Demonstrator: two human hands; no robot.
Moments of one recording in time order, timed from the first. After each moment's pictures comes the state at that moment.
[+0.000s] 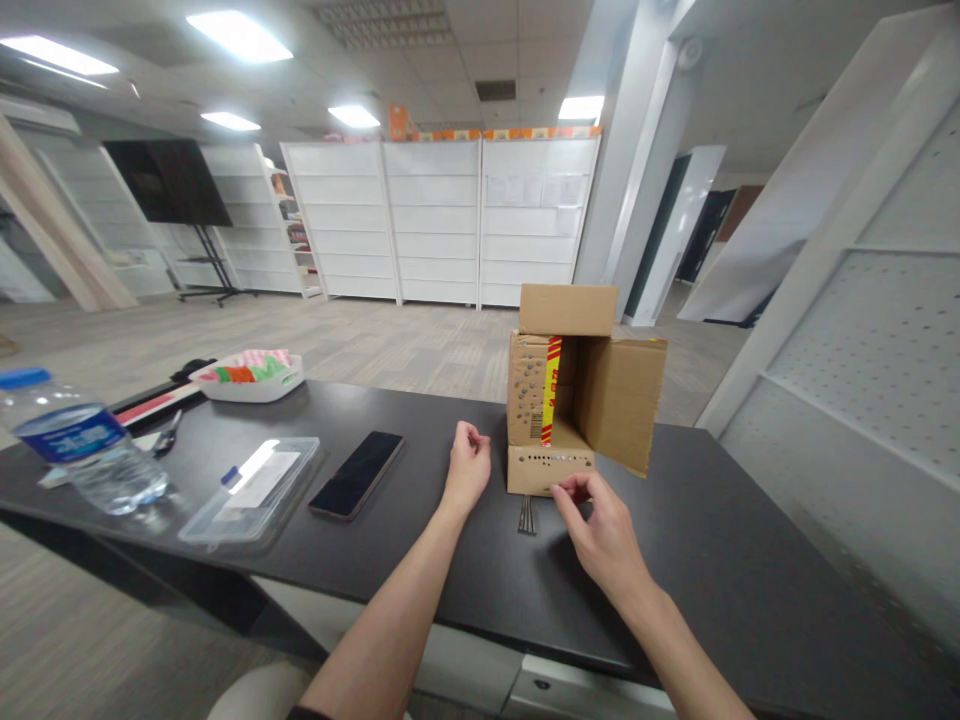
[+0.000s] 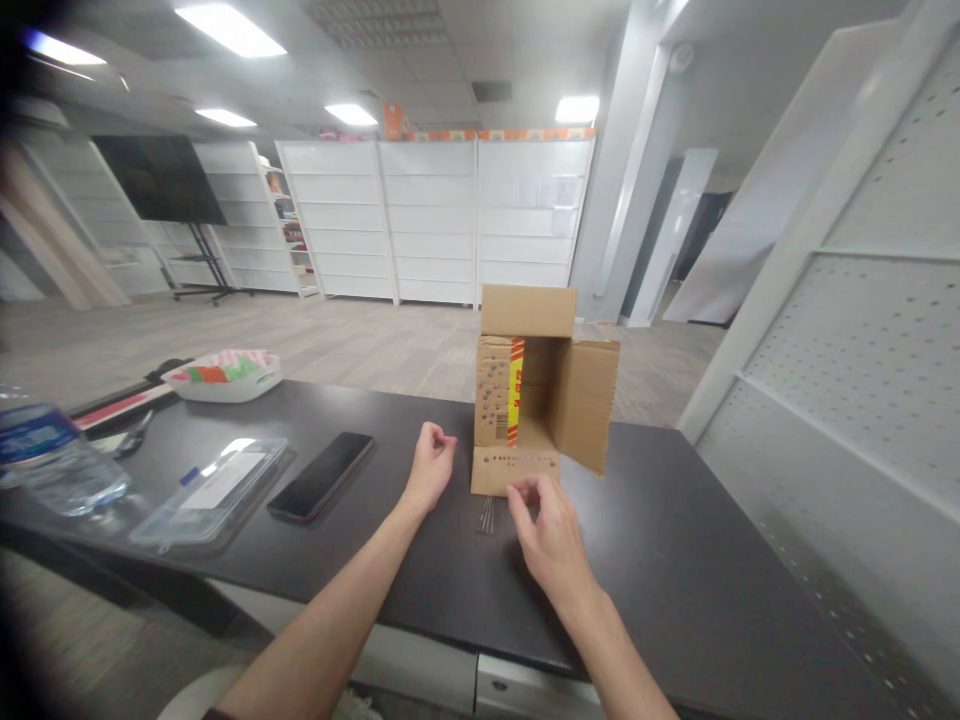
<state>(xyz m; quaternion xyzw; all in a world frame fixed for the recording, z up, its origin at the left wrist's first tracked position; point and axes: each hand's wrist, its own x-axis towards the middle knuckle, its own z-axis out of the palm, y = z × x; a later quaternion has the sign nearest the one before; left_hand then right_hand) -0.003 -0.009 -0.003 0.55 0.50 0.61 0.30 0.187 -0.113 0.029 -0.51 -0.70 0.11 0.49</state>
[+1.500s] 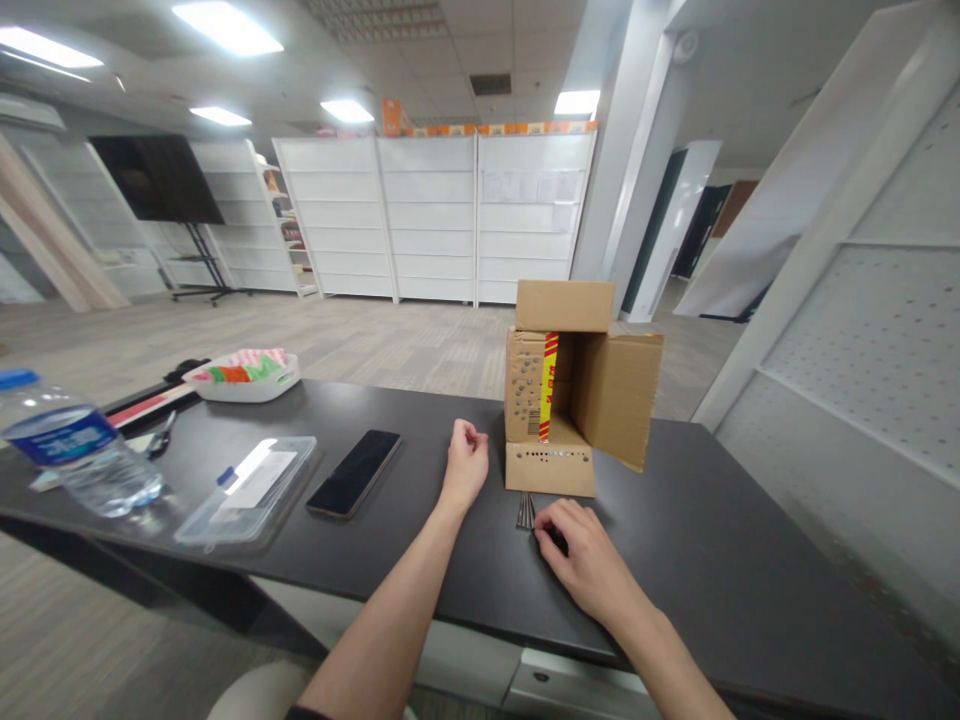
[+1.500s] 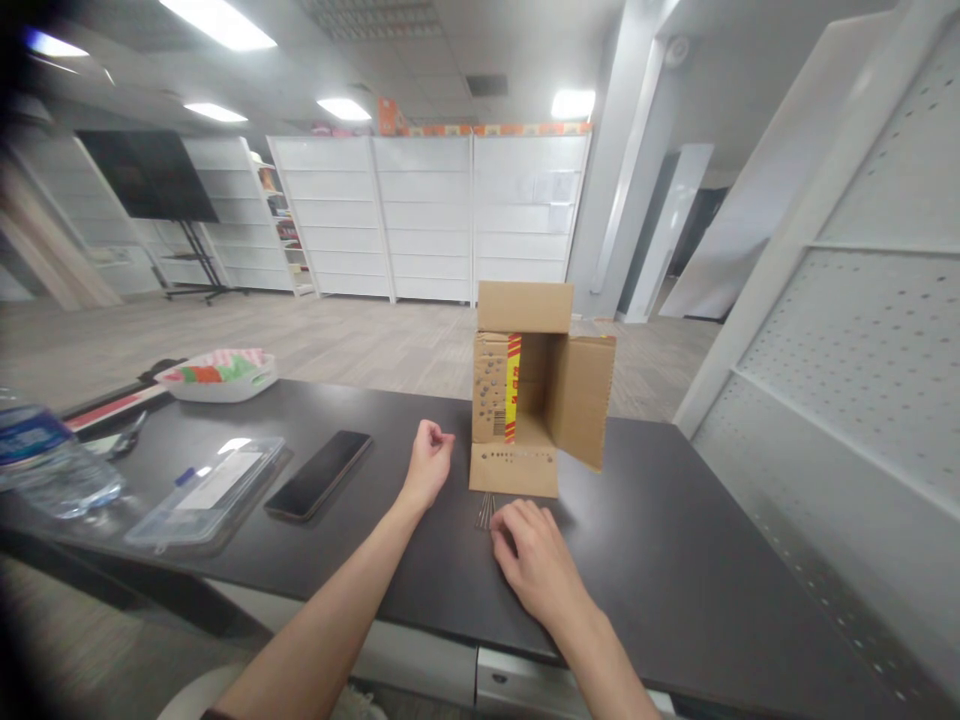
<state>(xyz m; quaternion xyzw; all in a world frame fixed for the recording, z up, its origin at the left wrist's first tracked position) -0.003 -0.009 -0.003 0.54 0.49 0.61 0.30 0.183 -0.134 0.014 -0.49 -0.82 0.10 0.27</state>
